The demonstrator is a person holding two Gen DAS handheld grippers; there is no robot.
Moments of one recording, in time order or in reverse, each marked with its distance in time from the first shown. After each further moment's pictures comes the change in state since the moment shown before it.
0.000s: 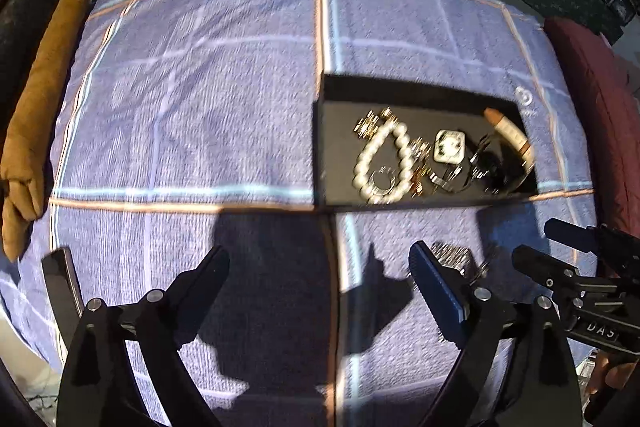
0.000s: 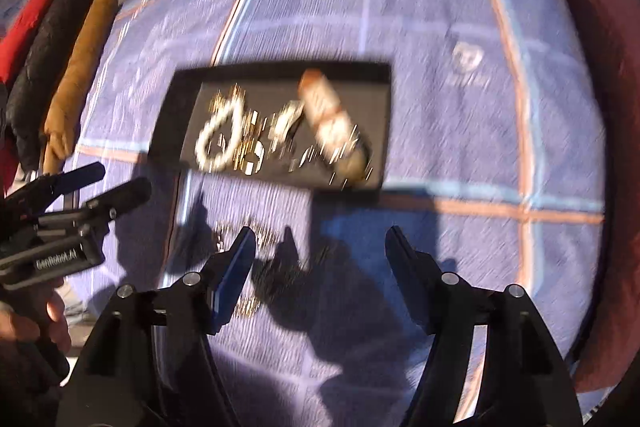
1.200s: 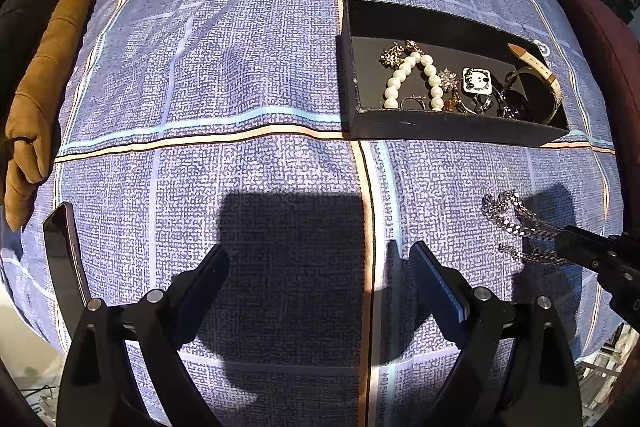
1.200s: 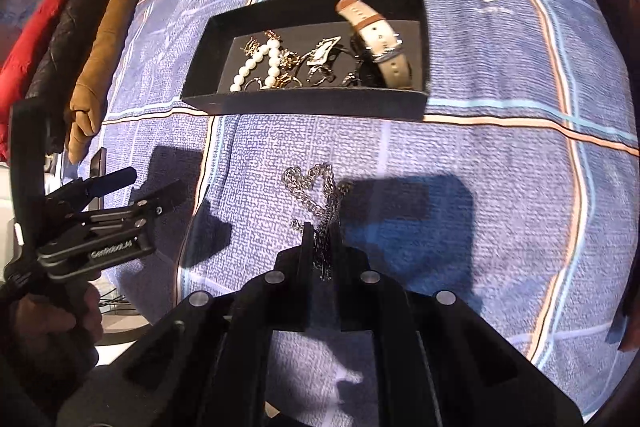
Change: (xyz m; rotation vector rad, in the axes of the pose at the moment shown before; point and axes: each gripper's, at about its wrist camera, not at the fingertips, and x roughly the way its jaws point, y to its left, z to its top) left arm 0.005 0.007 -0.037 0.019 0.034 0.034; right arm -0.009 -0.007 -0.049 0.052 0.011 0.108
